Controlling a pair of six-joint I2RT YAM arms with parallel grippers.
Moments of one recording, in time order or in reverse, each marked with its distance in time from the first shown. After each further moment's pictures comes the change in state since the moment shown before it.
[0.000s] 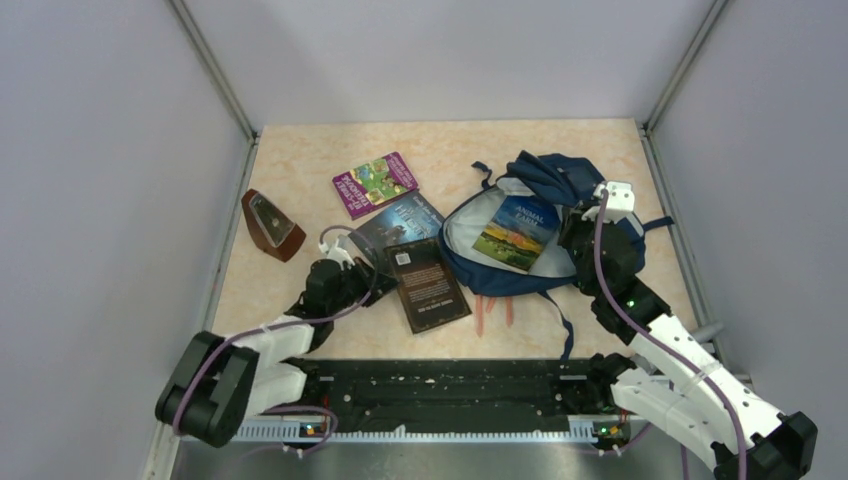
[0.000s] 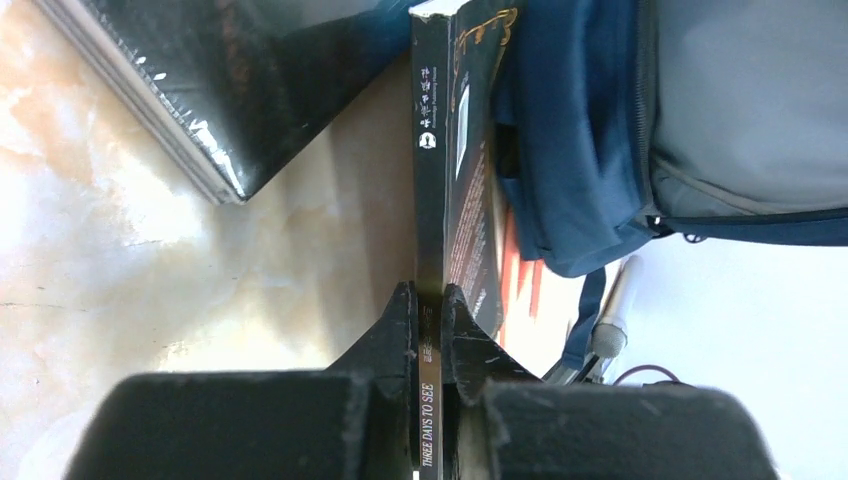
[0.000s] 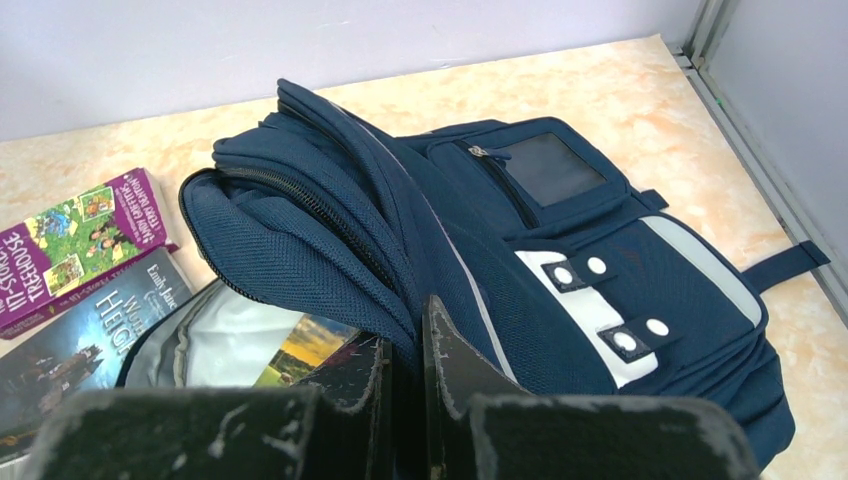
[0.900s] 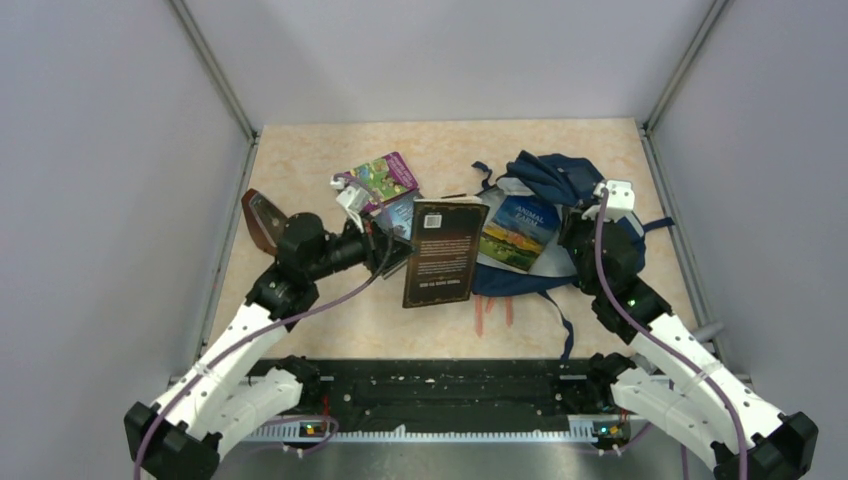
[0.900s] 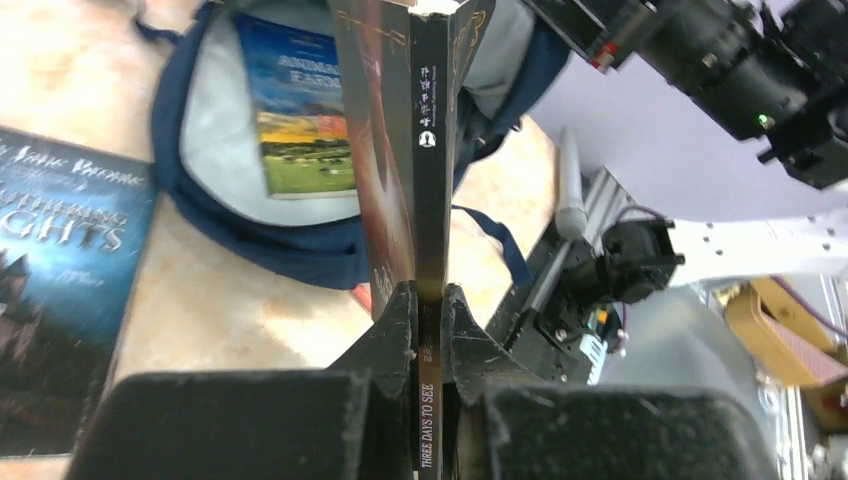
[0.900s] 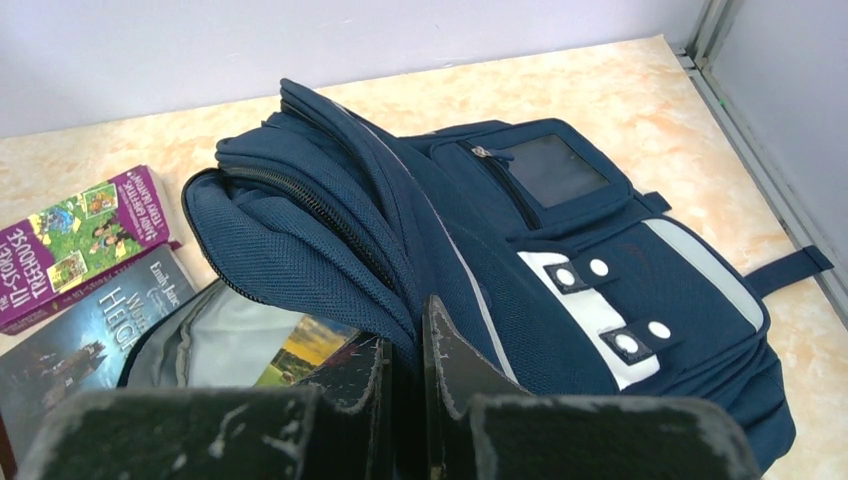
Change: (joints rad) left arm -0.089 -0.390 0.521 -0.594 0.219 0.515; right arm 0.000 0.000 0.009 -0.012 -0.008 -0.001
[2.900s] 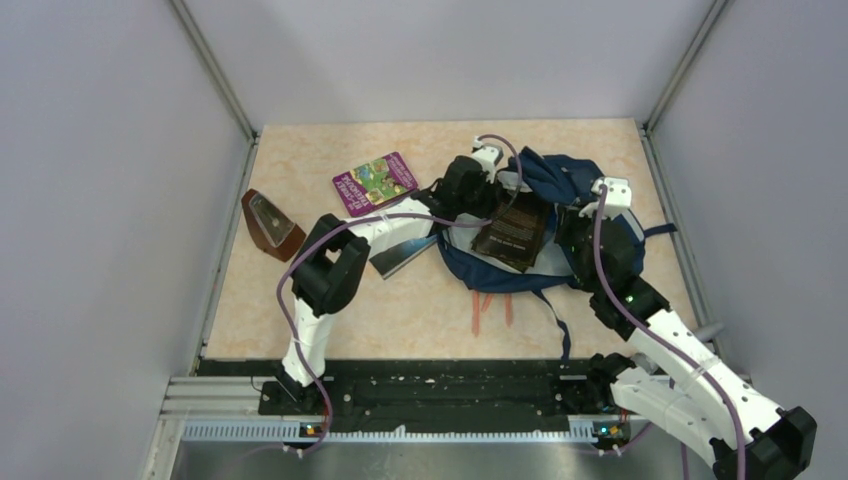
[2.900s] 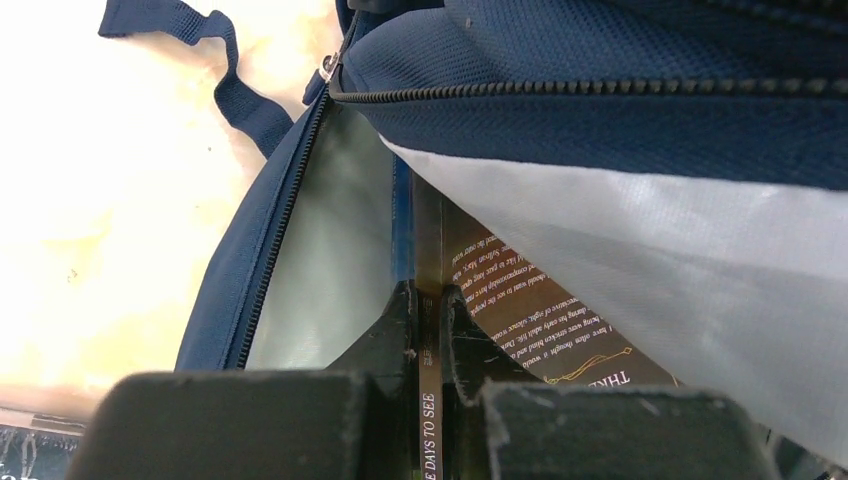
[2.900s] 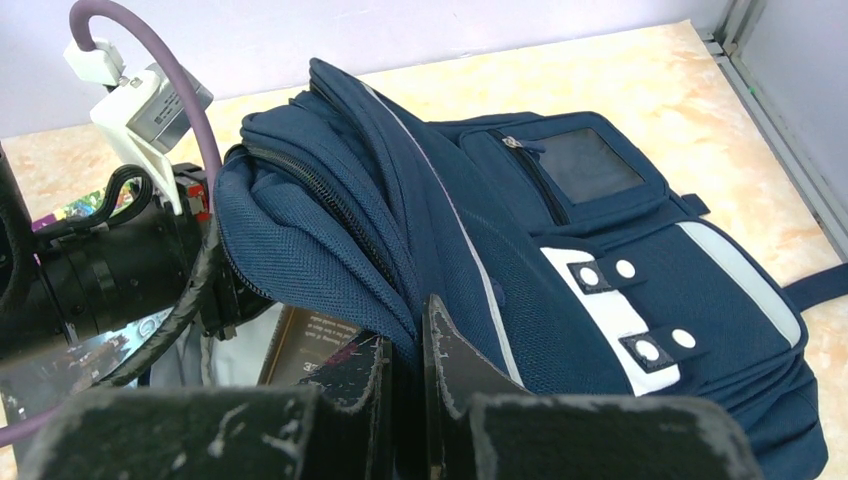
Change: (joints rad) left arm -0.294 1.273 0.871 0.051 -0.518 0.230; right arm 0.000 0.030 0.021 -0.010 -0.029 0.037
